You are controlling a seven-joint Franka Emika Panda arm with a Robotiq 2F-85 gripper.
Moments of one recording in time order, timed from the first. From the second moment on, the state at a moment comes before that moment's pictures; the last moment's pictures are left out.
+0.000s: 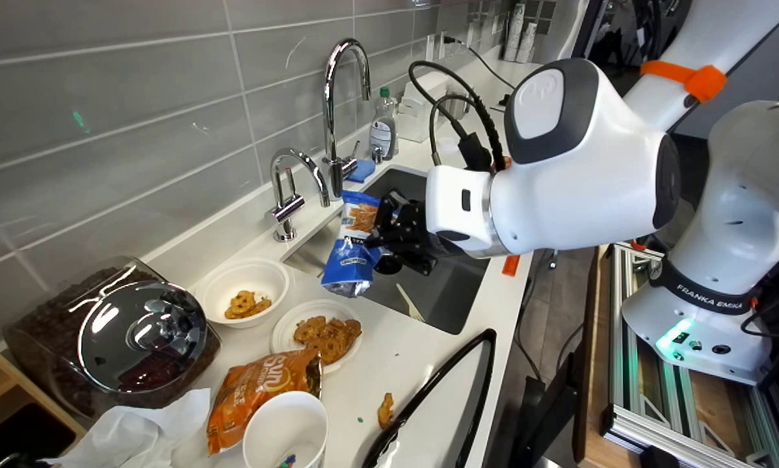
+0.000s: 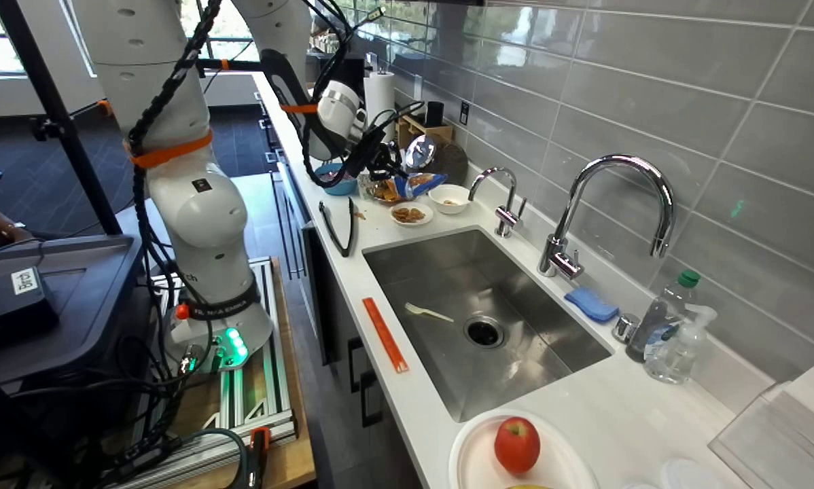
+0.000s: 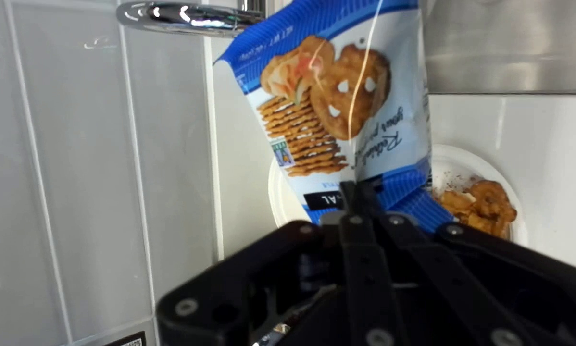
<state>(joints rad) 0.32 -0.06 0.37 -2.54 -1.76 2.52 0.70</state>
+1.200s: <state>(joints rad) 0.32 -0.18 0.23 -2.70 -1.54 3.01 0.61</state>
